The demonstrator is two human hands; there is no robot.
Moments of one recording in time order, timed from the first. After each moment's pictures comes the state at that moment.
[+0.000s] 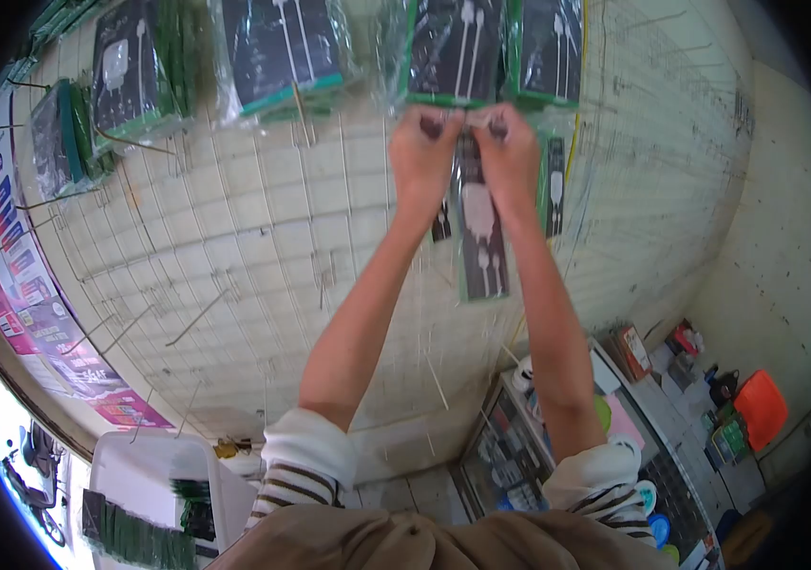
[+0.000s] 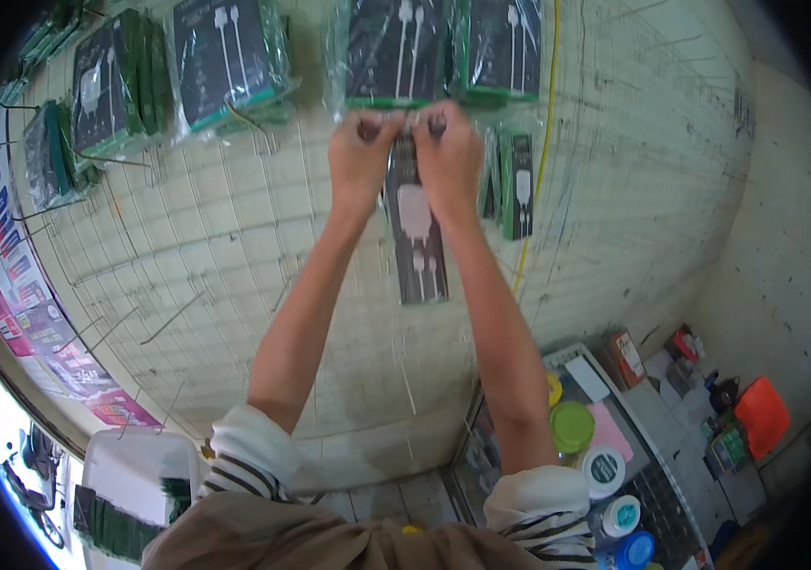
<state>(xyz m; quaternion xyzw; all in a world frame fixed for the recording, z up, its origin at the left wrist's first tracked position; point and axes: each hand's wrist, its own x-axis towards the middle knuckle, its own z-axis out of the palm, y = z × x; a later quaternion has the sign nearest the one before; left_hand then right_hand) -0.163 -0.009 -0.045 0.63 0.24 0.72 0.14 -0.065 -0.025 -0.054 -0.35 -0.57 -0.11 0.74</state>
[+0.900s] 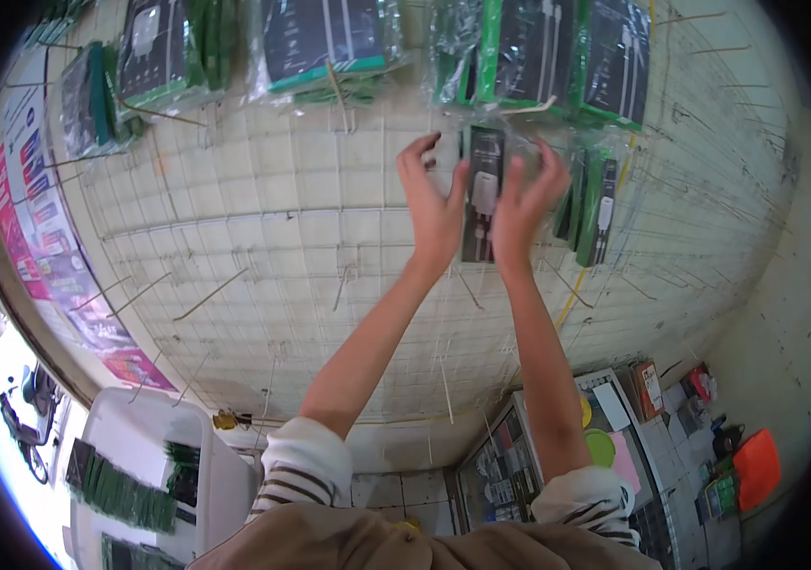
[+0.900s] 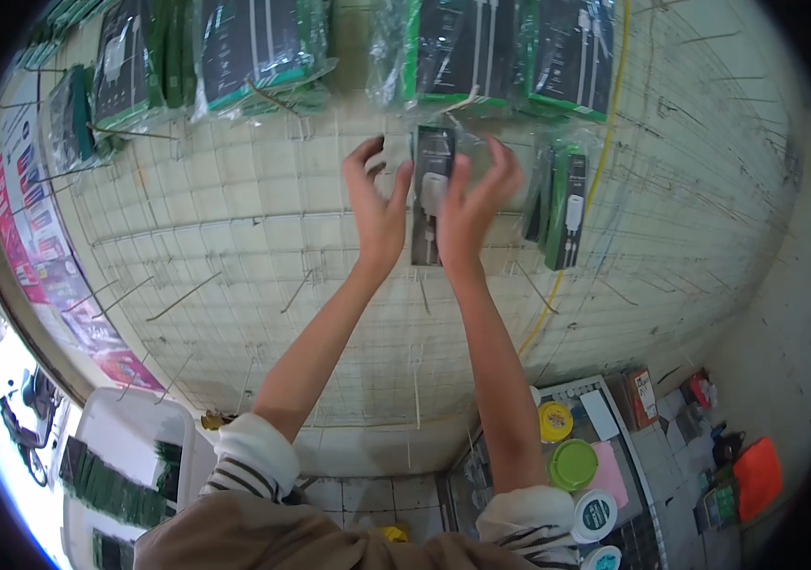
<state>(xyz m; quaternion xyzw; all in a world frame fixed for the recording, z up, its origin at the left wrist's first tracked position) -0.174 0.031 -0.108 0.57 0.21 0.79 -0.06 -0.080 0.029 -0.104 -0.31 -0.52 -0.25 0.75</state>
